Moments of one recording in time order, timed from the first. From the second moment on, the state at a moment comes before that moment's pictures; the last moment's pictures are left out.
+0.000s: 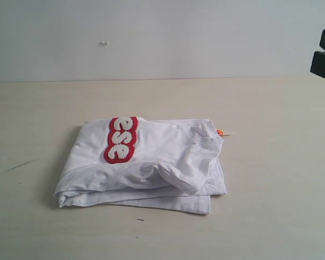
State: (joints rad) left arm 0.03 0.16 -0.27 -0.50 0.24 0.47; right arm 0.13 0.90 -0.57 0.12 -0.04 -0.08
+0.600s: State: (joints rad) left arm 0.07 0.04 -0.17 0.04 0.40 0.02; right arm 0.13 0.90 -0.57 0.12 -0.04 -0.08
